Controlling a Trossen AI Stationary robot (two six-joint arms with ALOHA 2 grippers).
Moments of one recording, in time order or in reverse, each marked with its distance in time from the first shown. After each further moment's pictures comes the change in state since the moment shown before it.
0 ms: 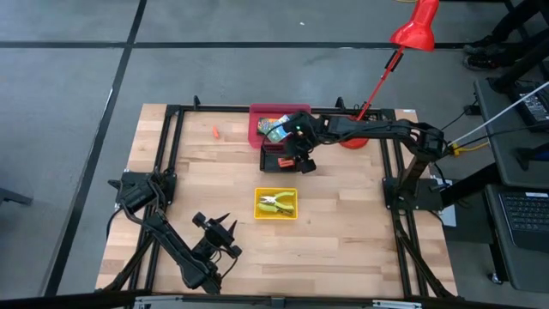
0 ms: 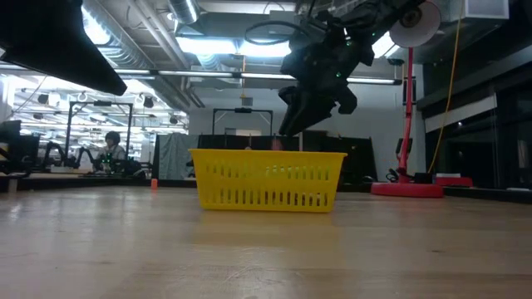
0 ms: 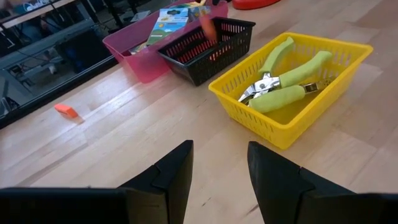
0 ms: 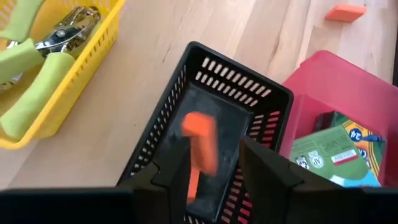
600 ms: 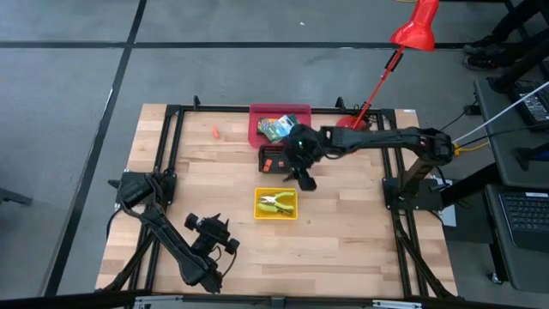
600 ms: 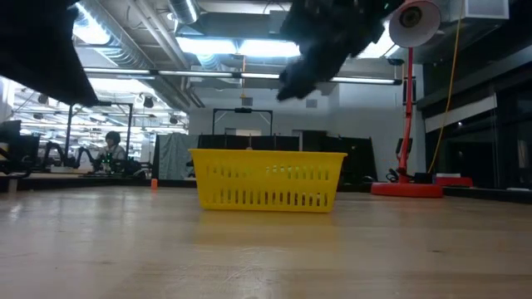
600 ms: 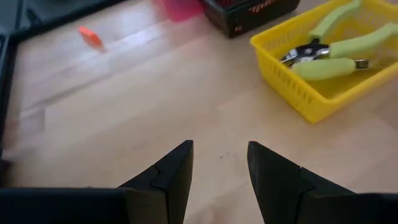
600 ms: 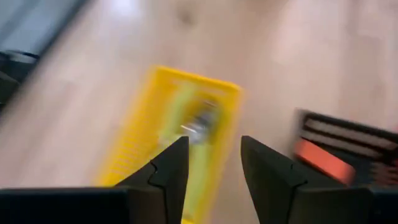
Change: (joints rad) left arm 0.017 -0.054 0.011 -0.013 0.247 -0.135; right arm 0.161 -0.075 0.000 -0.010 -0.164 0.392
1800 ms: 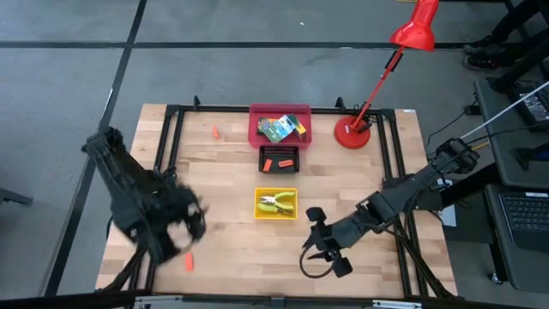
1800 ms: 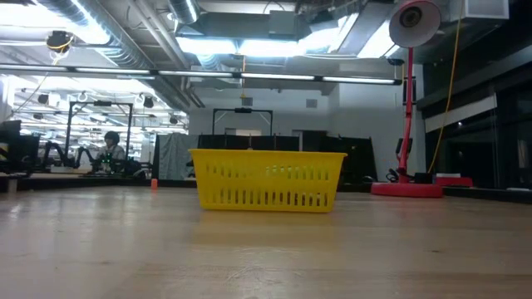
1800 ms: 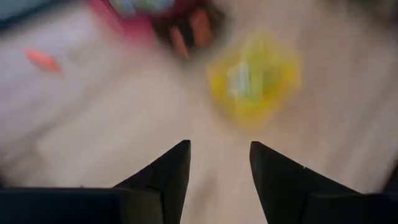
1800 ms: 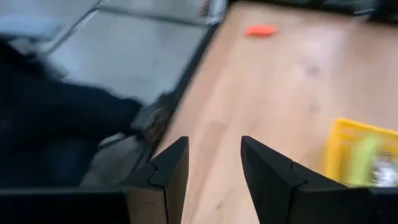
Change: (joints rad) left arm -0.056 -0.612 0.008 -0.013 0.064 0.418; right arm 0.750 -0.181 -0.042 0.092 0.483 0.517
